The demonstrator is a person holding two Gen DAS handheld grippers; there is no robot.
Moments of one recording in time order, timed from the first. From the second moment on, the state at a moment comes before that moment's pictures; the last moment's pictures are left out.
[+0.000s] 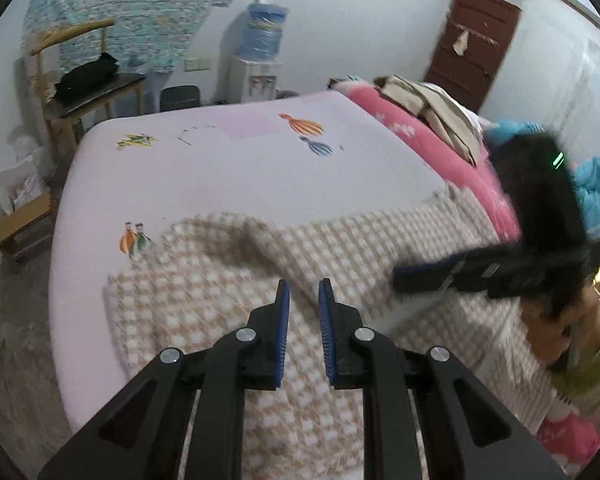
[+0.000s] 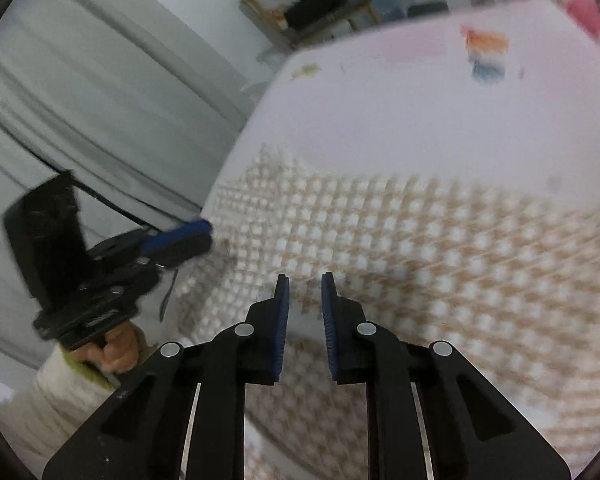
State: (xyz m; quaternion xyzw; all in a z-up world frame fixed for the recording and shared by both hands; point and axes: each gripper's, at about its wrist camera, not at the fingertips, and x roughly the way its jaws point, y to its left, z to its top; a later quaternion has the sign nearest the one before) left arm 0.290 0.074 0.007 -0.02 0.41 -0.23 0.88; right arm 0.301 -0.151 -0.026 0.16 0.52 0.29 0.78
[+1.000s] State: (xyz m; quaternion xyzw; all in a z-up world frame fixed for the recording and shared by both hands) left arm 0.351 0.022 -0.031 0.00 0.44 -0.23 0.87; right arm 0.338 -0.214 0.000 0.04 0.49 0.14 0.86
